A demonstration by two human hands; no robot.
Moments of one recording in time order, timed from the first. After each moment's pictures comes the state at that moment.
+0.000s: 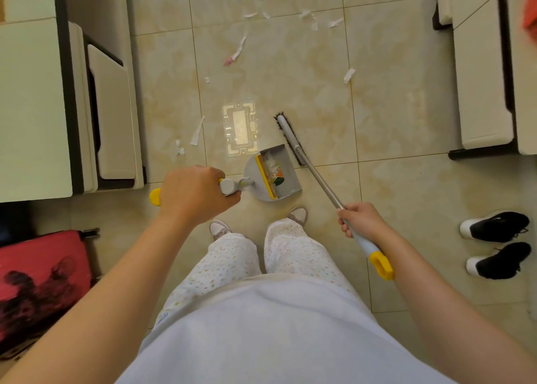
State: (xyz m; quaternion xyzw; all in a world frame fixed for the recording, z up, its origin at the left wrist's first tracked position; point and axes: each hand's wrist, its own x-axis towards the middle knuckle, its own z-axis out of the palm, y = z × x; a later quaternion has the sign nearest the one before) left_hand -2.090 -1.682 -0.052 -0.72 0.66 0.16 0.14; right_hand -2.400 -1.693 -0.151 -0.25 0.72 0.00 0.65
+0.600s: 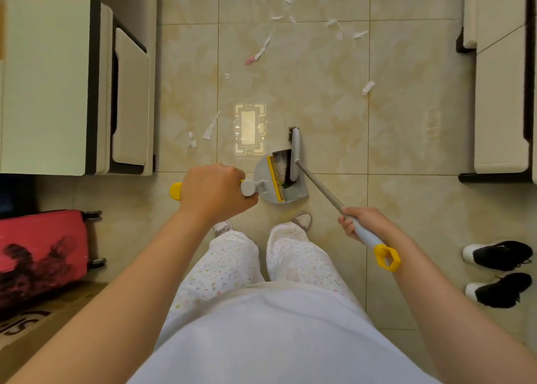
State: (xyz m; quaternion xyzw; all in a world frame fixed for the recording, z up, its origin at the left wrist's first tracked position) left_hand -2.078 -1.664 -0.059 -0.72 0.66 0.17 0.12; right_hand -2.372 -1.706 -0.160 -0.01 0.69 -0.03 0.73
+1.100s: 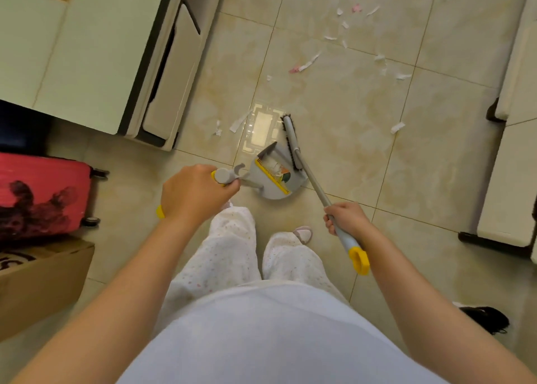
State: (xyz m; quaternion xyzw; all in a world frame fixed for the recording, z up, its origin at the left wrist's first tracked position) left_hand -2.002 -1.601 -0.046 -0.90 0.35 0.25 -0.03; right_hand -2.249 -1.718 -0.136 -0.34 0.69 0.08 0.63
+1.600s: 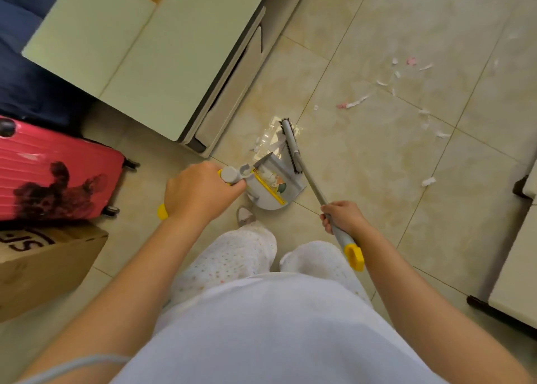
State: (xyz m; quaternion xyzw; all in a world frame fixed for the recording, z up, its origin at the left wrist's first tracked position) left_hand -1.828 -1.556 -0.033 -0.93 0.26 0.25 -0.06; right_hand -2.034 -1.716 -0.125 -0.41 0.66 0.15 0.61
